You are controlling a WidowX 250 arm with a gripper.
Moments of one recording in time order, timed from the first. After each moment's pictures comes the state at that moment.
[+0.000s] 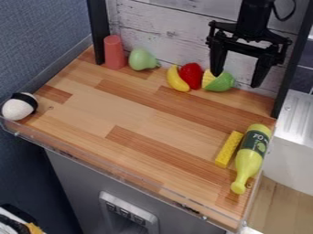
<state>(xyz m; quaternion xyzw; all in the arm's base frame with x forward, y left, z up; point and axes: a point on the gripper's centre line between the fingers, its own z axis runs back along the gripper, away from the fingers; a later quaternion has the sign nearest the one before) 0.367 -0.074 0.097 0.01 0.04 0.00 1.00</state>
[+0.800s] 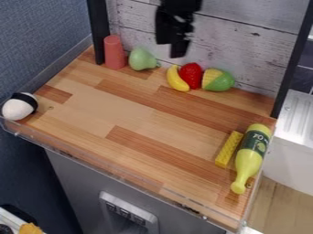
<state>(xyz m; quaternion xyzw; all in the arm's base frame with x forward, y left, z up) 0.396 0.059 0.093 0.00 0.04 -0.35 0.94</state>
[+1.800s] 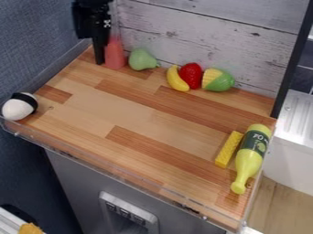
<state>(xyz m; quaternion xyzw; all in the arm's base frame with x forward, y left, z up) 0.357 0.174 0.093 -0.01 0.07 -0.17 0.98</state>
